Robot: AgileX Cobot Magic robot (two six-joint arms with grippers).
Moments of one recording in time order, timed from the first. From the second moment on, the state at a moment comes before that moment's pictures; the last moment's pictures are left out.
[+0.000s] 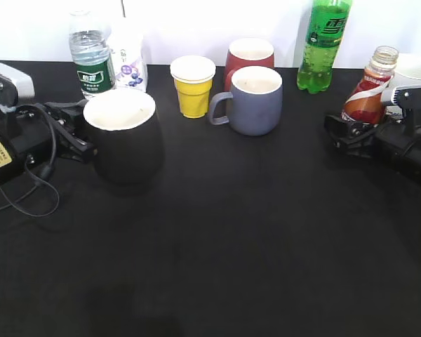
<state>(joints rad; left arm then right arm) -0.18 1.87 -0.57 0.54 -1.16 -0.21 0.03 2.07 -0.66 -0.39 -1.14 0.23</state>
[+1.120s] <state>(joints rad) -0.71 1.87 -0.95 0.56 -0.90 -0.30 0.03 1.47 -0.67 -0.98 -0.98 -0.26</state>
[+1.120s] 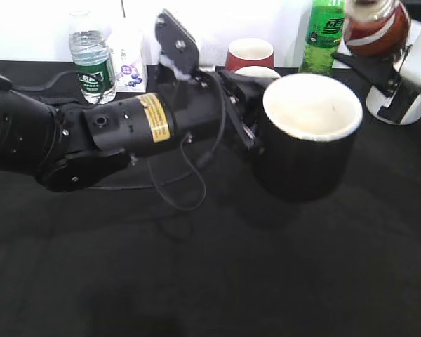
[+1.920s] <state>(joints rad) -0.71 1.87 -0.95 0.60 -0.91 -0.32 0.03 1.47 -0.69 -0.93 -0.98 -0.79</state>
